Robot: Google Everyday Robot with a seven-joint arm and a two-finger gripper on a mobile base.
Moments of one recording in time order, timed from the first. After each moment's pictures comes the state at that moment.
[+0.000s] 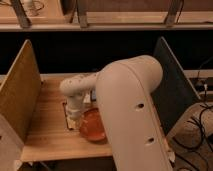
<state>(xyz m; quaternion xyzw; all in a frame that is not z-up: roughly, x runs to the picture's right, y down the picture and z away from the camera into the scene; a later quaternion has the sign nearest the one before) -0.152 0.199 0.786 -0.48 0.11 0.26 0.83</state>
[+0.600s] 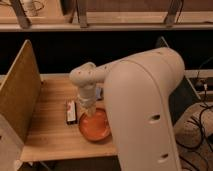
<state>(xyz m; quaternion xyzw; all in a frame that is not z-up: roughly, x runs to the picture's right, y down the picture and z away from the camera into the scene) -0.066 0.130 0.772 -0.38 0.18 0.32 0.85</state>
